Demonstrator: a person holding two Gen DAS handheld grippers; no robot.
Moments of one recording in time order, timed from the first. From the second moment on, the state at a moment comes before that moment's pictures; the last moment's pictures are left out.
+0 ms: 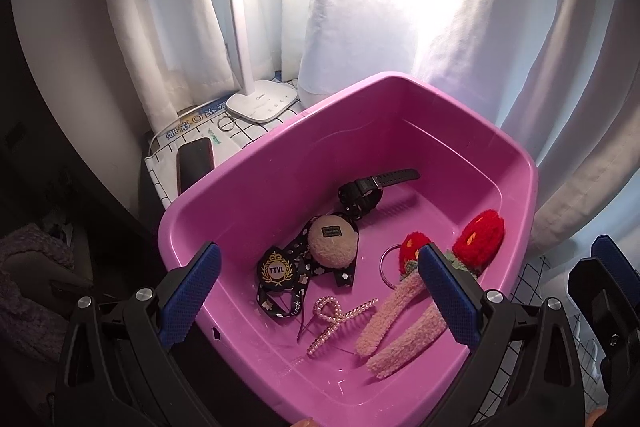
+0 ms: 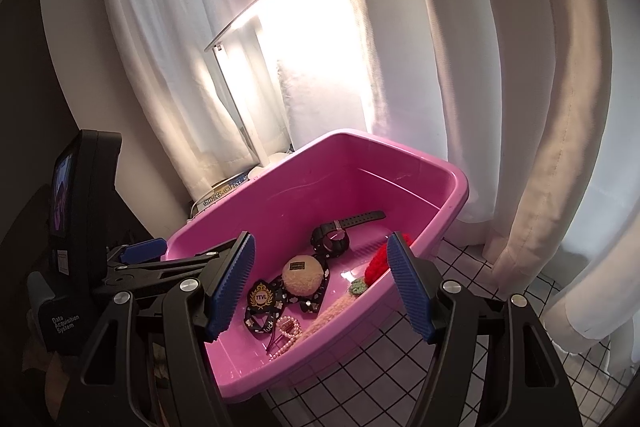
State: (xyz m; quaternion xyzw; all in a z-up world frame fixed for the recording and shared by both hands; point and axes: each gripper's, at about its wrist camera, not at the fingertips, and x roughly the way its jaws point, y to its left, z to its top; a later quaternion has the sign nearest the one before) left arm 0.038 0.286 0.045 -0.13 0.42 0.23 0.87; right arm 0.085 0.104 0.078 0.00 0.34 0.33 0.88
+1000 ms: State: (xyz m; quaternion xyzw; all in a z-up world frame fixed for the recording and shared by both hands) left arm 0.037 0.295 0.043 -0.13 0.43 0.25 0.86; right arm 0.084 0.108 0.078 -0.01 0.34 0.33 0.88
